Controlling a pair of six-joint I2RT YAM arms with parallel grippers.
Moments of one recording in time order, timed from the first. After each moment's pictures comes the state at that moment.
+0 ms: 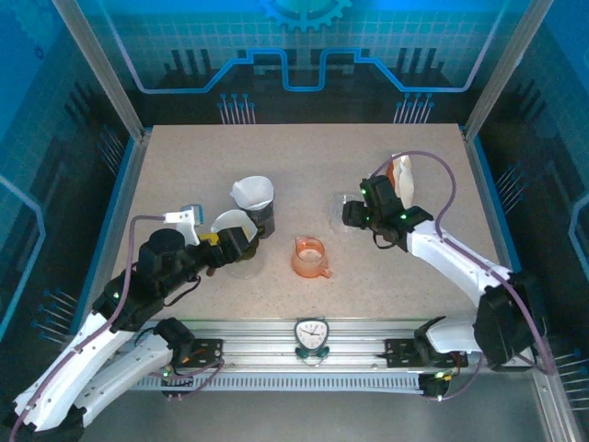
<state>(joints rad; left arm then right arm) -0.59 0.56 0.78 -0.63 -0.06 -0.77 0.47 1.35 0.95 -0.47 0.13 0.51</state>
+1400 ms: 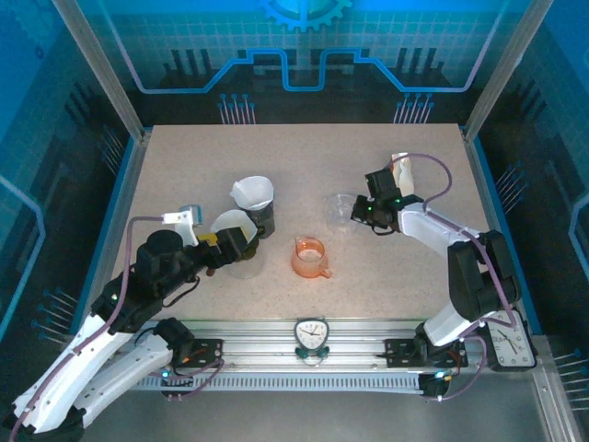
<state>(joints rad) -0.59 0.54 0.78 -0.63 -0.06 -0.77 0.32 1.58 0.98 -0.36 -0.04 0.62</state>
